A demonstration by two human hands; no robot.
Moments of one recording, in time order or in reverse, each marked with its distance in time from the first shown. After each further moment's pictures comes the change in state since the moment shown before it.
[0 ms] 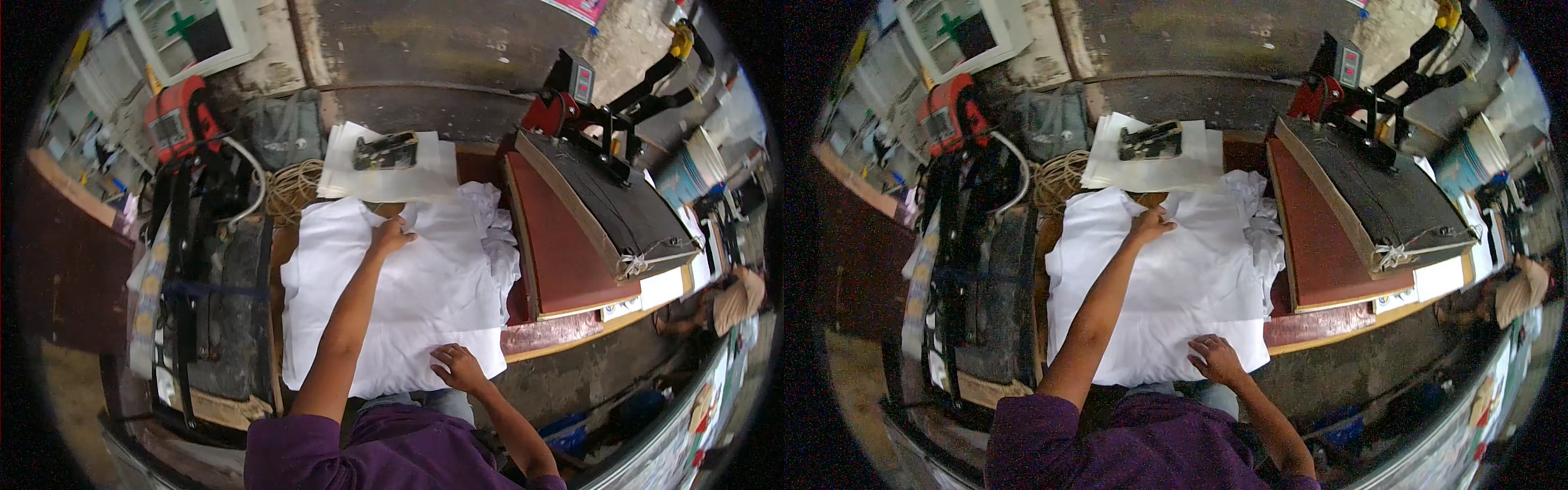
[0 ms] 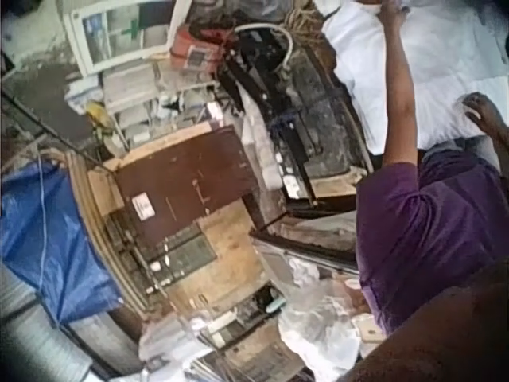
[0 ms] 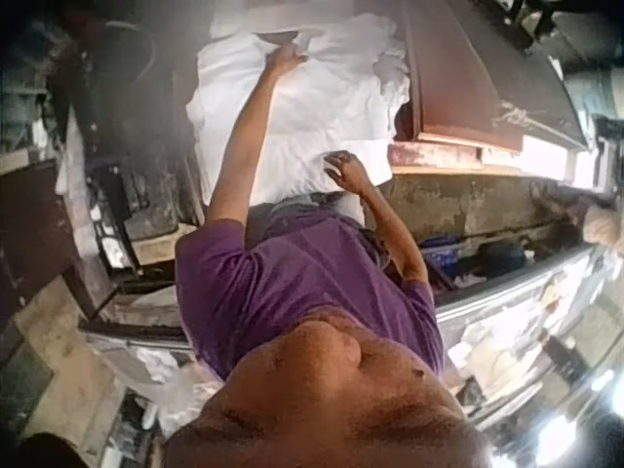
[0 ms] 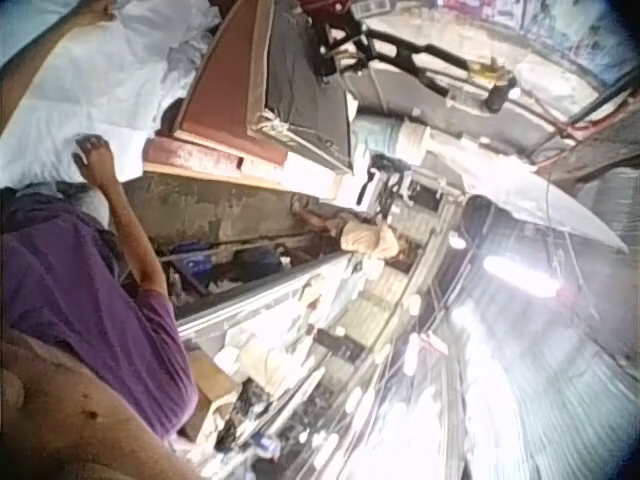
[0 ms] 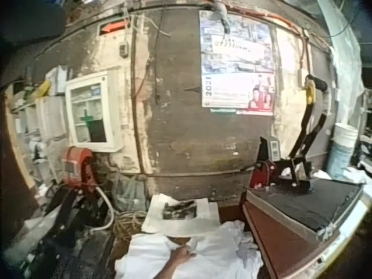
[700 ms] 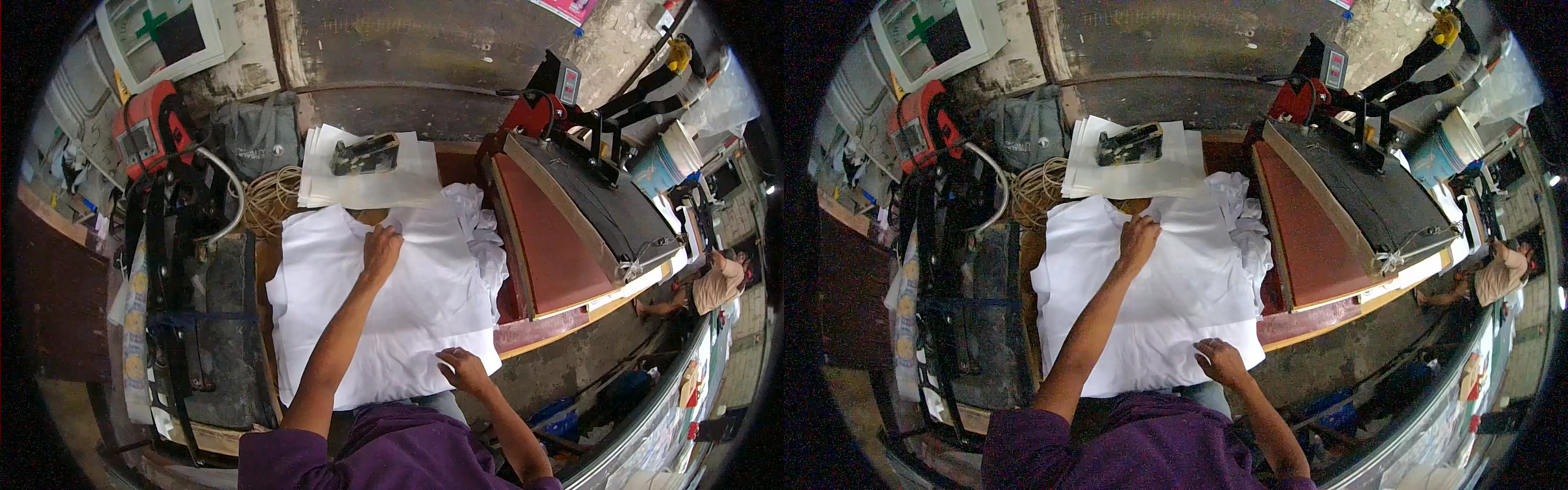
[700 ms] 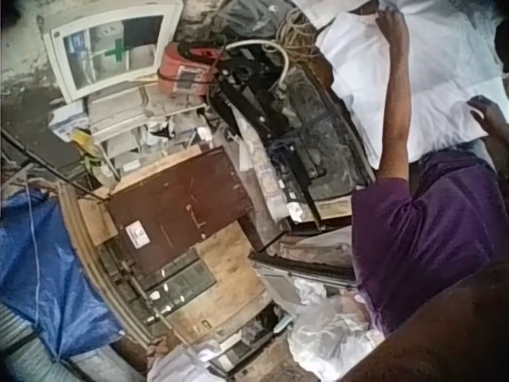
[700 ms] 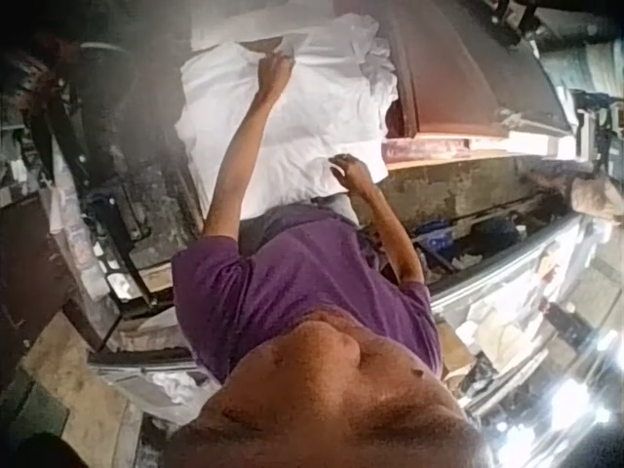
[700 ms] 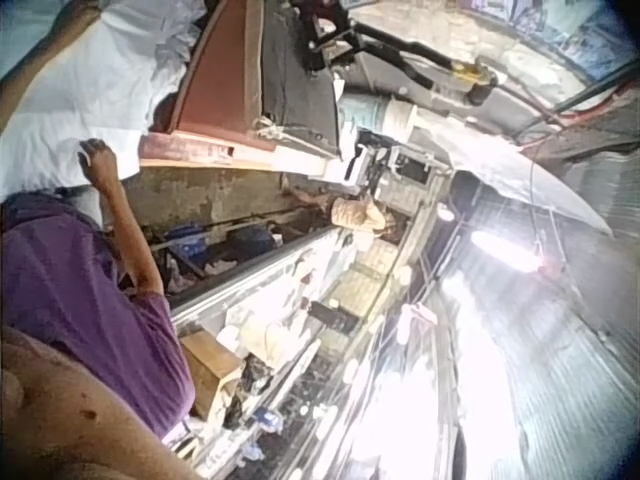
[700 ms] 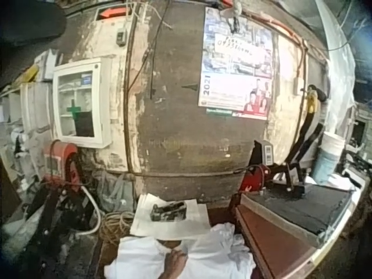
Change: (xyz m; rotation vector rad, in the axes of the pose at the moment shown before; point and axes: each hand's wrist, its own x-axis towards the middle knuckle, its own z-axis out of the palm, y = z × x) left_hand -0.030 0.038 0.000 0.327 0.371 0.488; right_hand 0.005 -0.008 -0.014 -0.039 0.076 0.183
